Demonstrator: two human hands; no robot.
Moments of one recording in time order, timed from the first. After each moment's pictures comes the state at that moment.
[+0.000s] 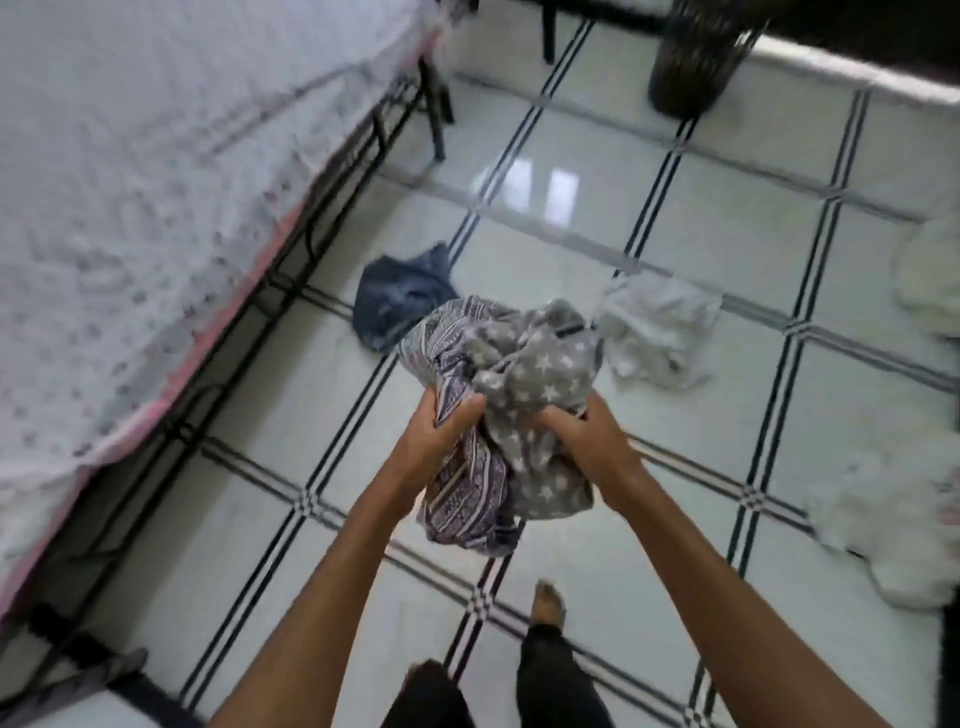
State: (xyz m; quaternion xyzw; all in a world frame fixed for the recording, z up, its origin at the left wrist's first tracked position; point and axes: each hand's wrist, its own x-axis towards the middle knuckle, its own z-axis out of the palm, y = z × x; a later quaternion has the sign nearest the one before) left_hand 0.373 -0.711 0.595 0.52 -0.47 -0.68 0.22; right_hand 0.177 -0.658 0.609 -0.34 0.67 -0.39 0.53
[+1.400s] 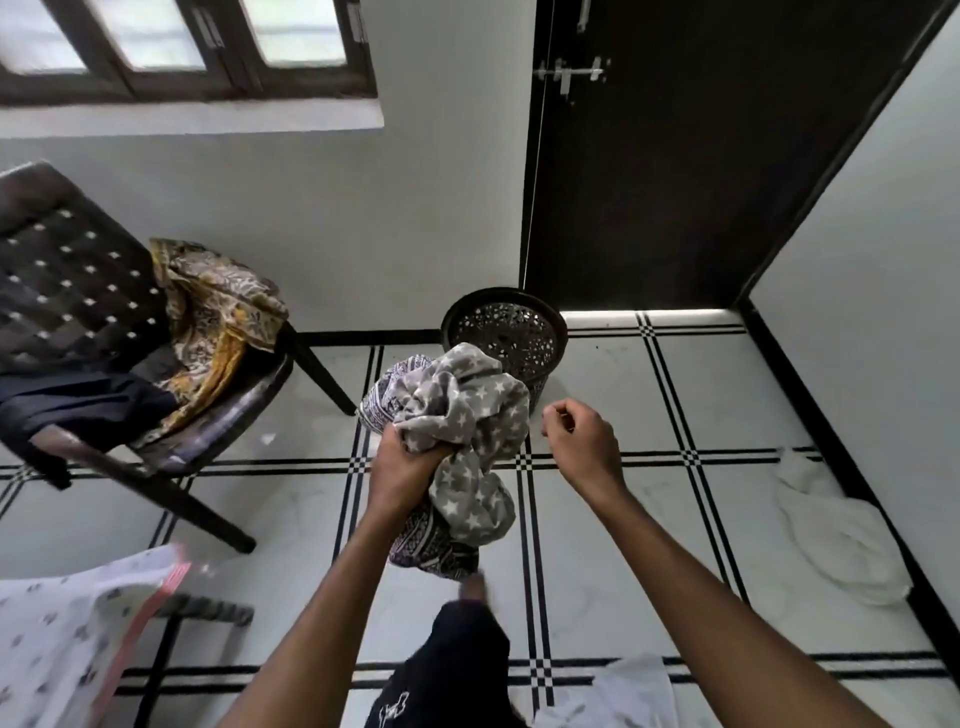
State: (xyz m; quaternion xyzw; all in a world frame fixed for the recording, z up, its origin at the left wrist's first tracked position) left_hand -0.332 -1.631 0.646 0.49 -0.65 -0.55 0.19; right_hand -0.507 -1.487 0.693 -0.21 0.87 -0.38 0.21
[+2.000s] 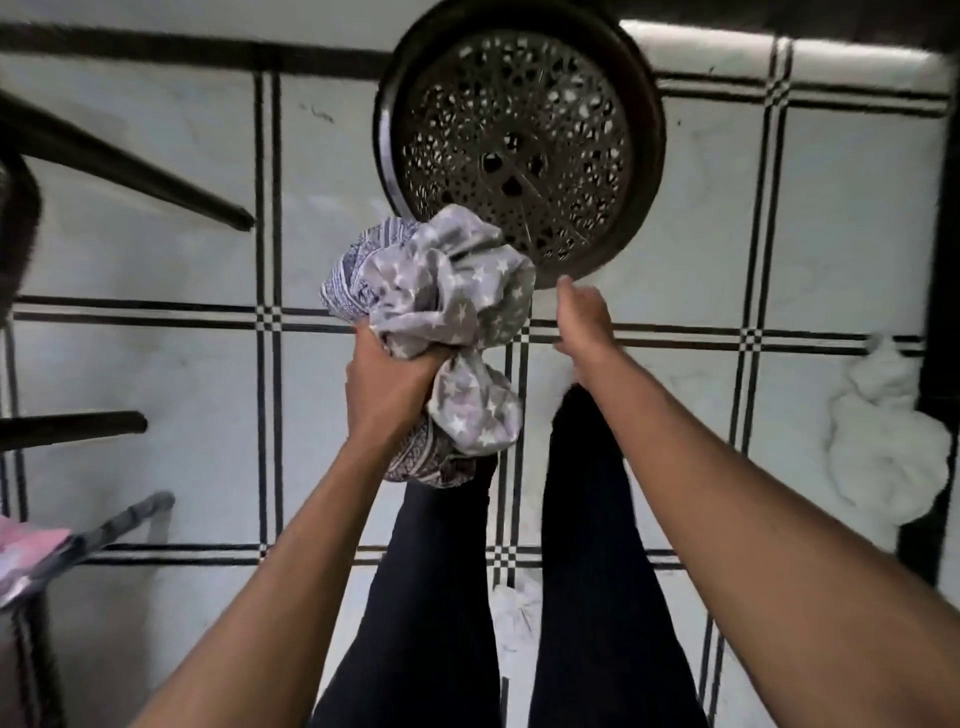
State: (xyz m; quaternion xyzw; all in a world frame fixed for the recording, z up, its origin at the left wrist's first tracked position) left_hand -0.587 -1.855 0.365 0.64 -0.54 -0.55 0.03; right_hand -0.783 -1.777 0.318 0.11 0.84 -0.29 0.45
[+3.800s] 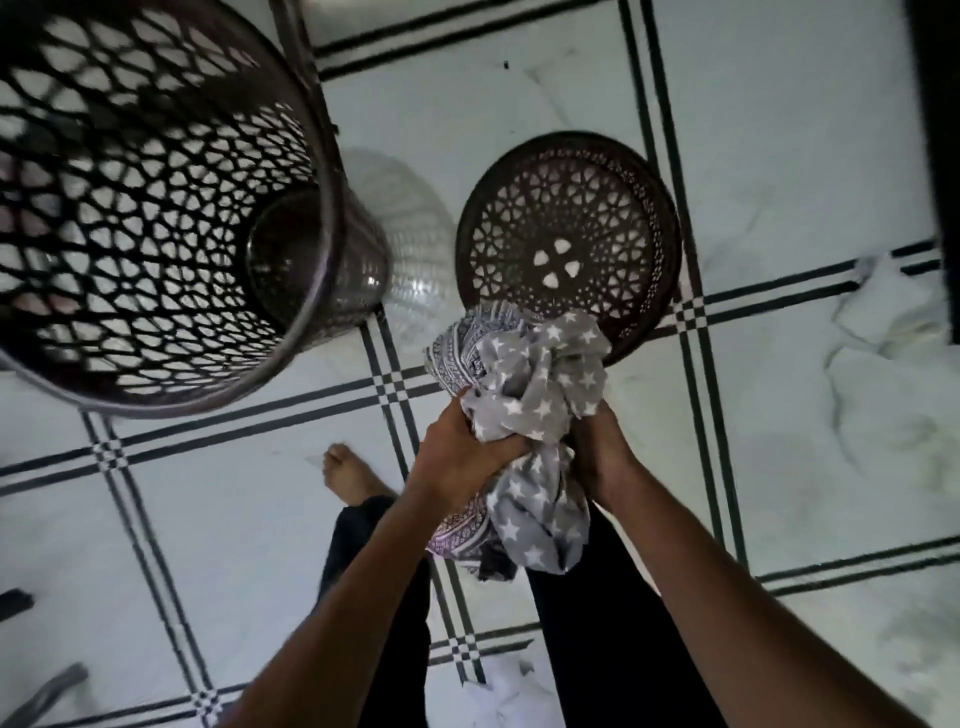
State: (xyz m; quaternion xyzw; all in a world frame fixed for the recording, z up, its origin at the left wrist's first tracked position) left_hand -0.878 -1.659 0.185 0.47 -0.59 -0.61 -0.25; right_hand -0.983 -1.531 0.168 0.36 0.59 -0.50 0.53
